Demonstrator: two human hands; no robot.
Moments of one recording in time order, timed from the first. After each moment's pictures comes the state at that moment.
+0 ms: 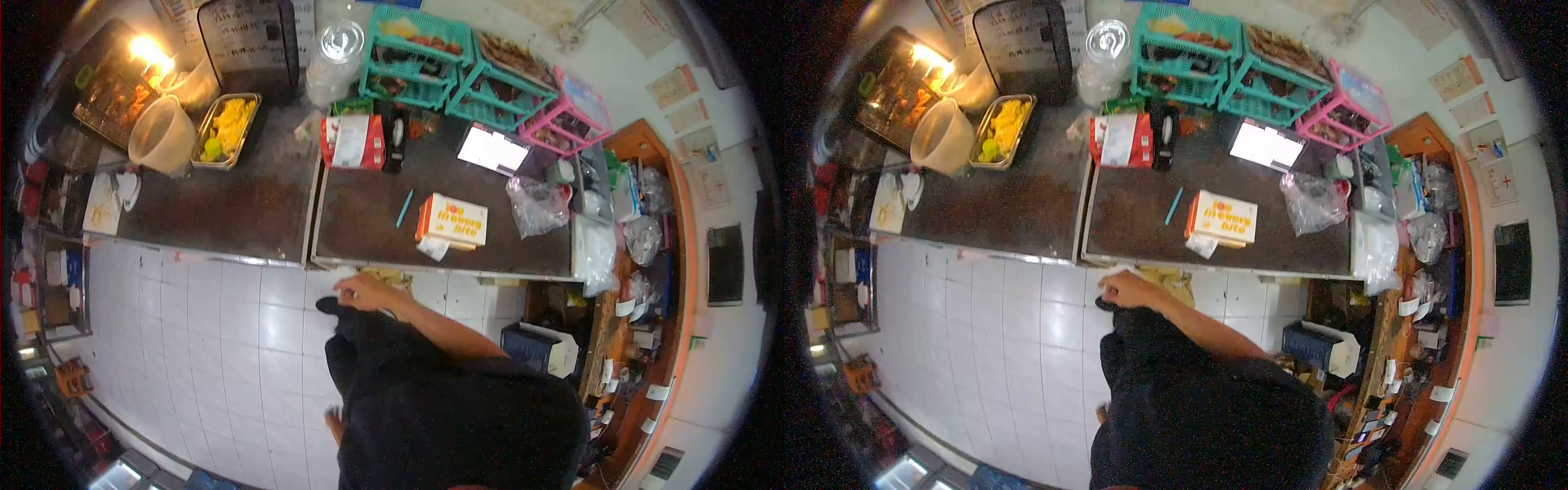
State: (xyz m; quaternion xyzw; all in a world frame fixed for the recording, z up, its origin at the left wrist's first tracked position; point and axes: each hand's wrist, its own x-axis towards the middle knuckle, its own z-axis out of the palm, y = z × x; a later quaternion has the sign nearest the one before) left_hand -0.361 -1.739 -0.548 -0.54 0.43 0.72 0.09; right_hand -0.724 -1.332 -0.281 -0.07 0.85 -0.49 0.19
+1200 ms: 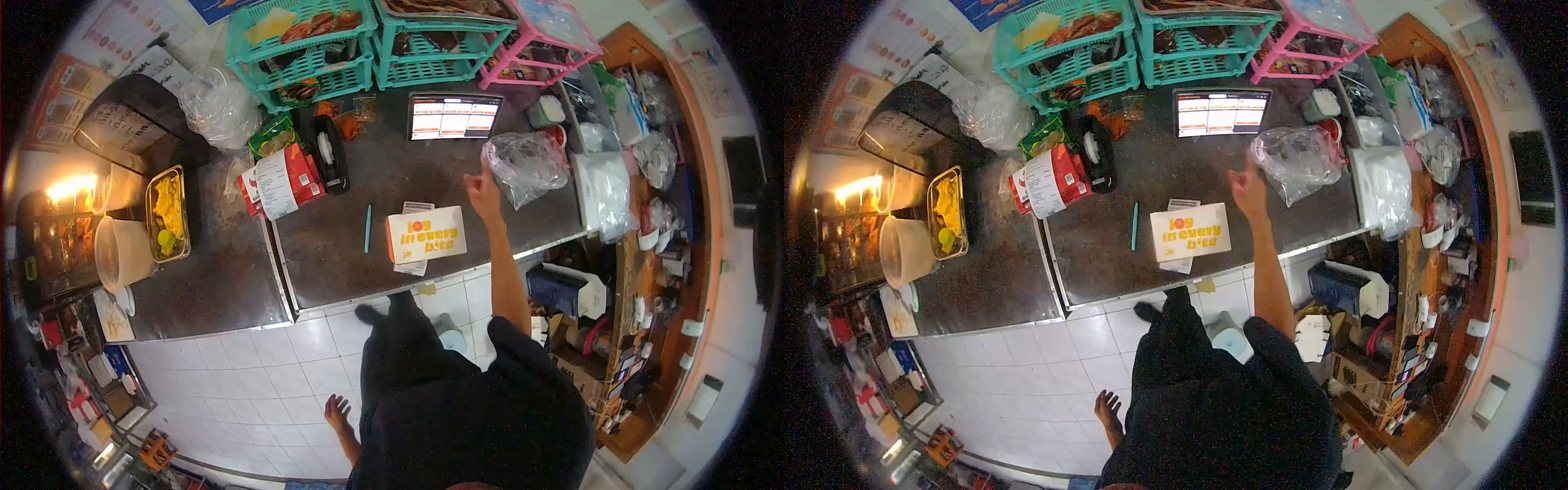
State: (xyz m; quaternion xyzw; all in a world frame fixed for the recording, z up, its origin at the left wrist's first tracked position) left_hand -0.598 -1.653 -0.371 -0.37 0.71 0.52 0.29; right_hand -0.681 -0.933 -0.354 0.46 0.80 -0.34 -0.17
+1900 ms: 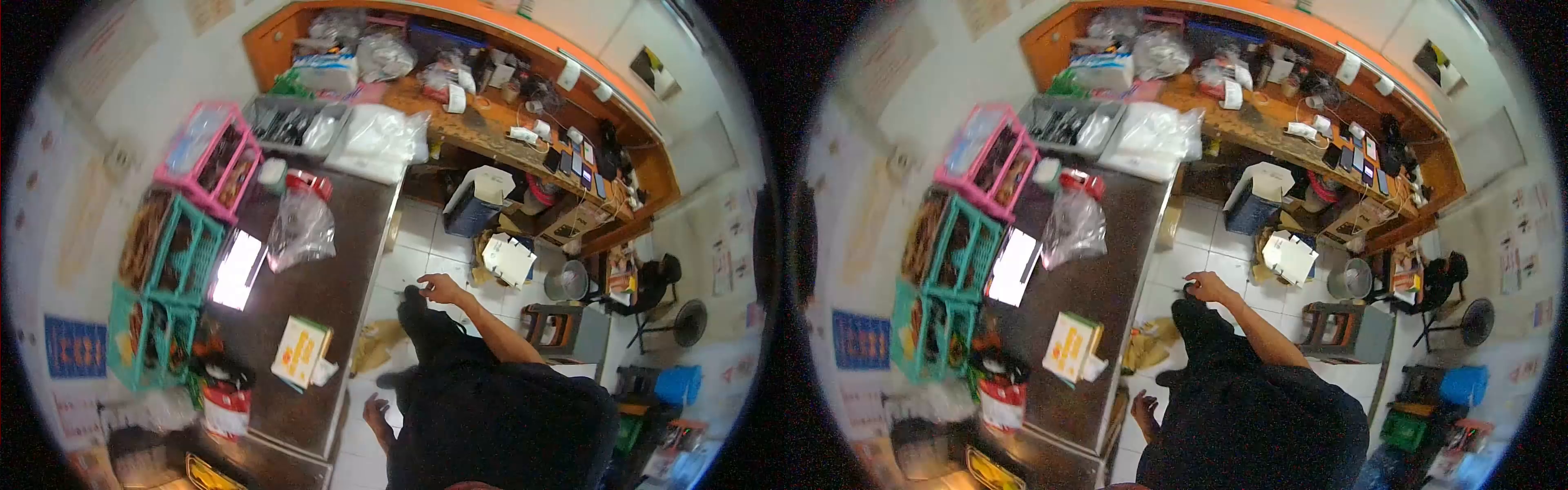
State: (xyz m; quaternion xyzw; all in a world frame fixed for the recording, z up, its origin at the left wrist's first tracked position) left_hand -0.662 -1.376 -0.395 0.10 0.65 0.46 0.60; right_hand -0.313 -1.097 -0.340 0.63 0.65 -0.40 -0.16
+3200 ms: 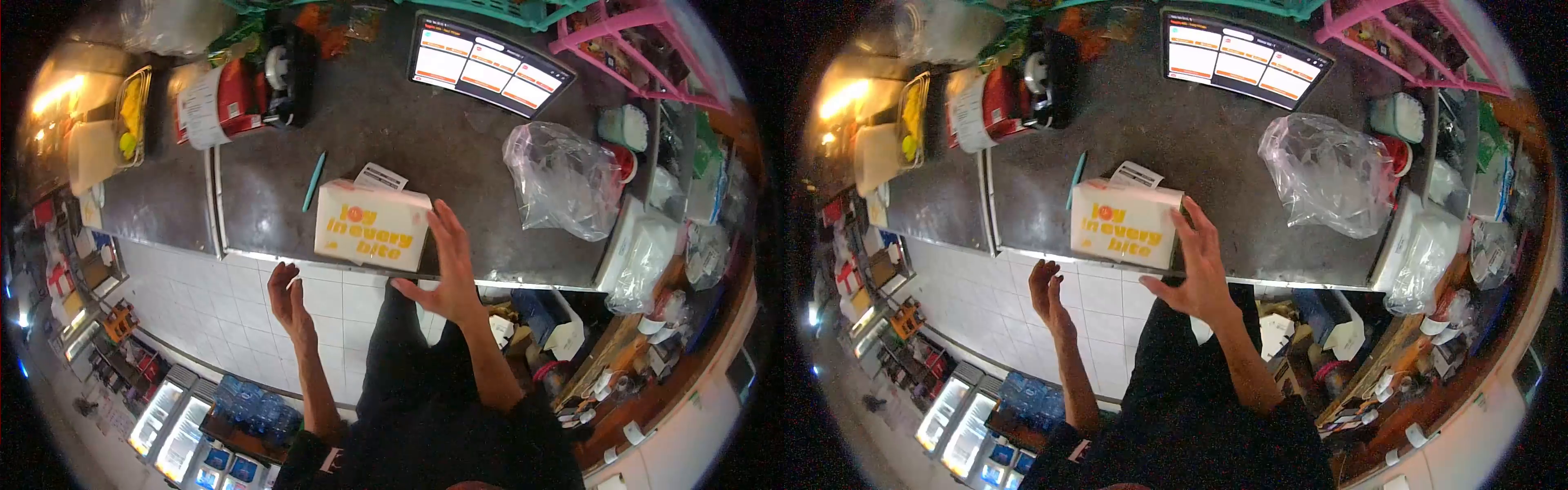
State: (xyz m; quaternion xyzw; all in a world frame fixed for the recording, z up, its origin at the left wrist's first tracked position) left_hand -0.686 -1.244 -0.302 -0.11 0.81 0.56 0.10; right_hand -0.619 -0.974 -0.295 0.15 0.86 -0.49 -0.02
